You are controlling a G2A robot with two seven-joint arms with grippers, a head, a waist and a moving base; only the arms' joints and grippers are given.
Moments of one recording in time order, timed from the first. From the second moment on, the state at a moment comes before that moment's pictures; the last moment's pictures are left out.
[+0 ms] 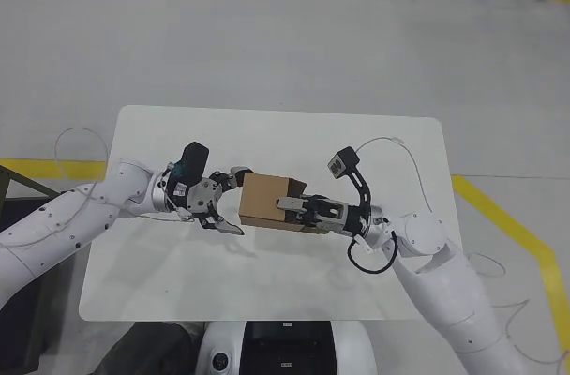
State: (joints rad) left arm 0.45 -0.55 -0.17 -1.45 0.98 -1.01 0.71; right arm -1.19 -1.22 1.05 -1.71 0.46 -0.07 0.88
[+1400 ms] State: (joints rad) left arm 0.46 -0.56 -0.18 -1.45 0.95 -1.01 0.61; right arm -1.17 -1.22 1.05 -1.68 0.48 -0.06 0.86
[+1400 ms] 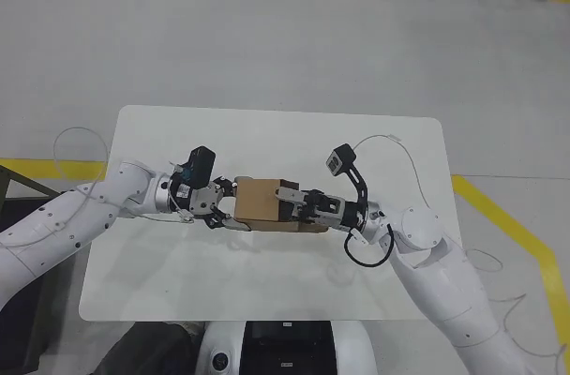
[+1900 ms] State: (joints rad) left arm 0.48 -0.56 -0.21 -1.37 0.91 -1.01 0.67; right arm -1.29 -1.20 1.15 -1.78 0.53 -0.10 0.88
